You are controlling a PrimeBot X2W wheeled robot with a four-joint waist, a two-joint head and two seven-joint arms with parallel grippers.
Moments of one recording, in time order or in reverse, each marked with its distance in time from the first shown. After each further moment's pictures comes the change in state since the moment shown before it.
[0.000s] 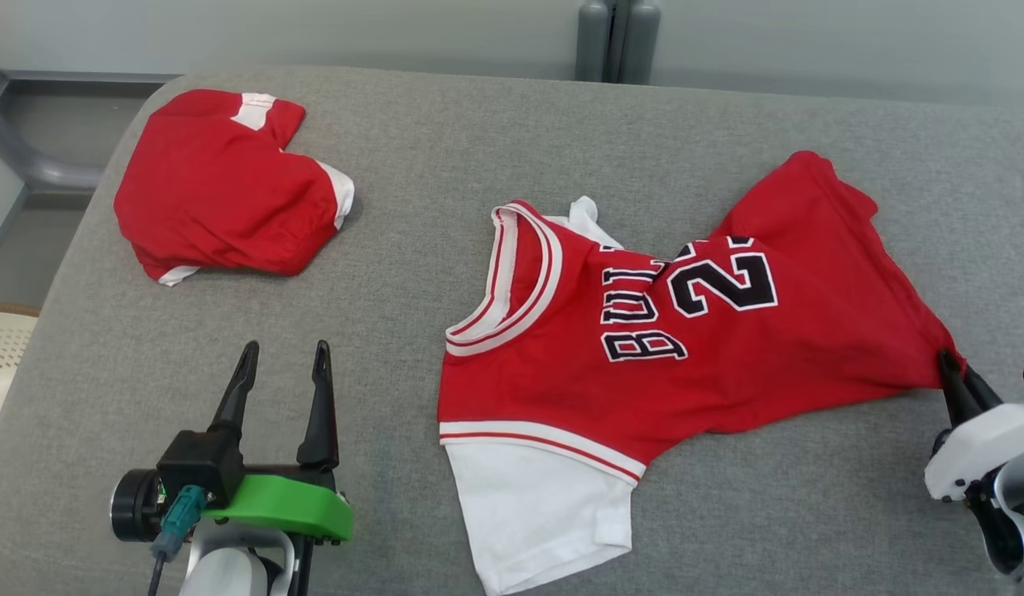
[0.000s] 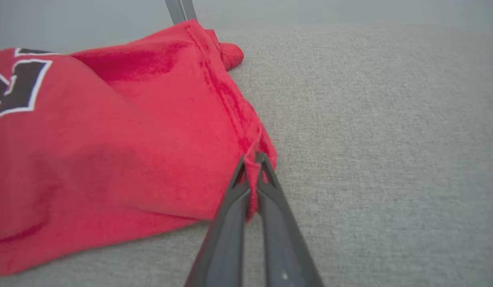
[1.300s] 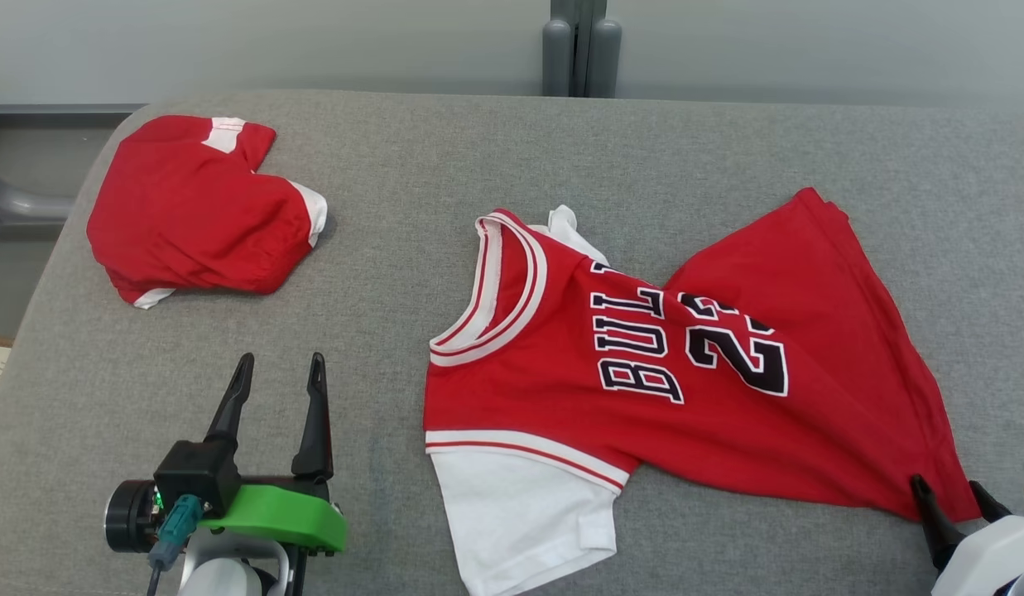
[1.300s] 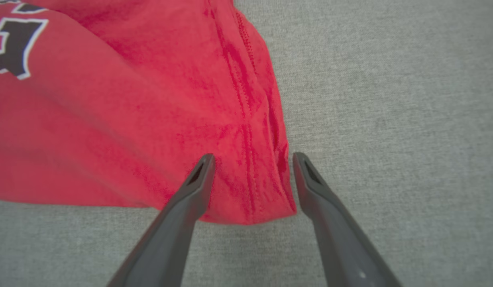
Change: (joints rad) left arm 0.019 0.000 0.021 0.006 0.020 -0.016 0.000; right arm 0.429 0.150 -0.365 -0.436 -0.184 0.000 0.351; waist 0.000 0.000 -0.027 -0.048
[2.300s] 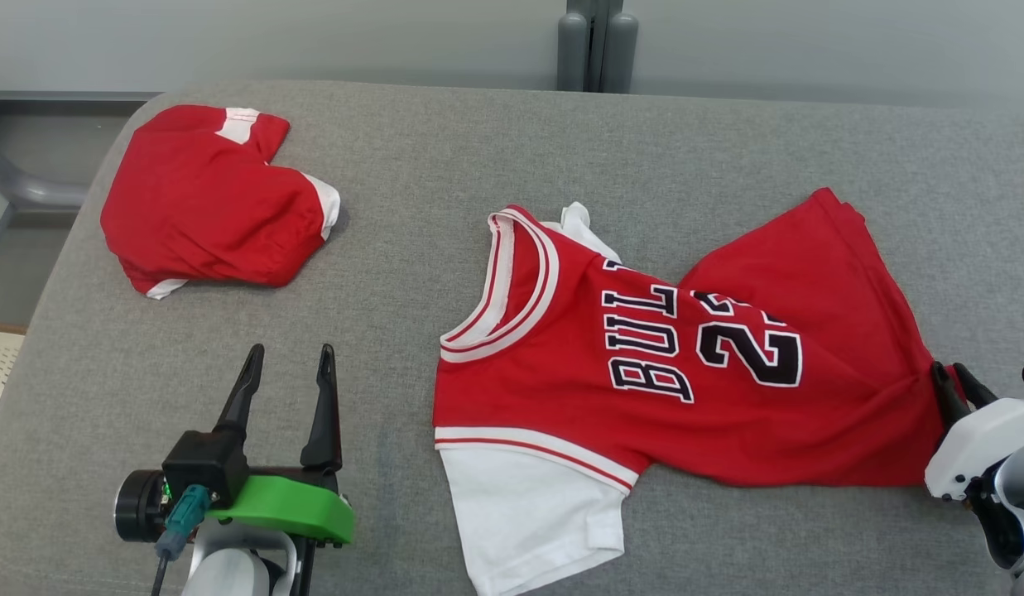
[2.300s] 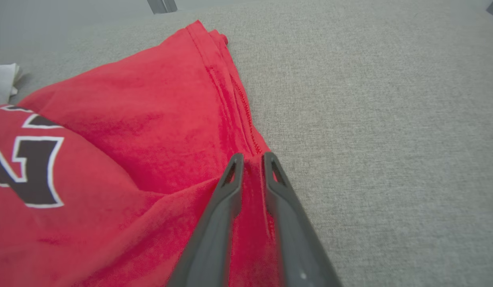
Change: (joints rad) left arm -0.022 0.000 -0.026 0.011 -0.016 0.006 0.000; right arm -0.336 -0.060 0.107 0.285 0.016 0.000 -0.090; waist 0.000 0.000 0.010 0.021
